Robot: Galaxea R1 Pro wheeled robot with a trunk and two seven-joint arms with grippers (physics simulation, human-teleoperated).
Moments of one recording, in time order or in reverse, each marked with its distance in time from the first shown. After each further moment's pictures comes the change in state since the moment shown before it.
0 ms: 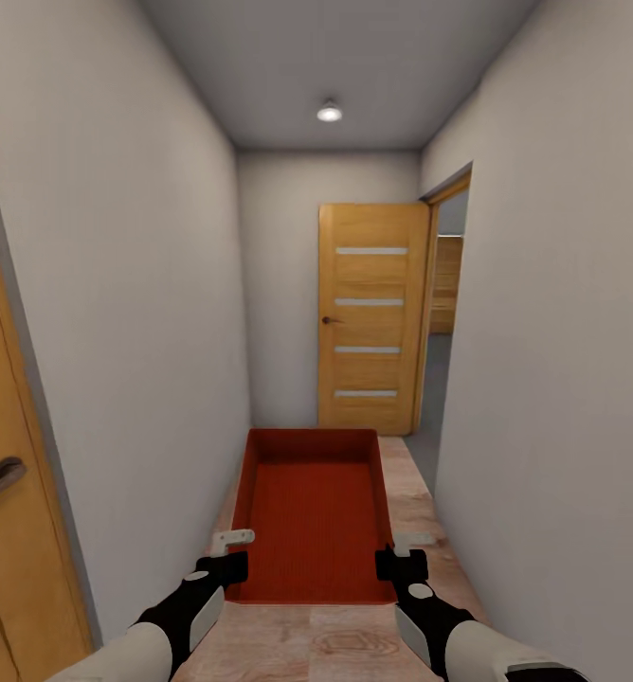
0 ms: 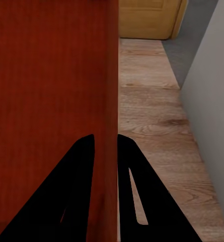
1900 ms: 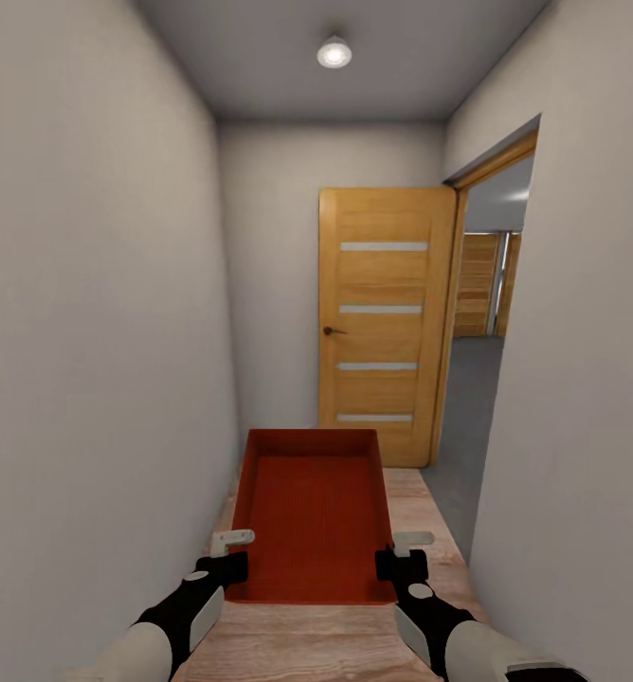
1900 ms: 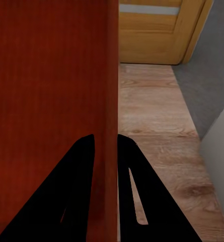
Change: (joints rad) left arm 0.000 0.000 0.001 0.000 -0.001 0.000 0.000; right arm 0.000 0.000 0.000 0.000 0.000 0.000 0.000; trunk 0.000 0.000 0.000
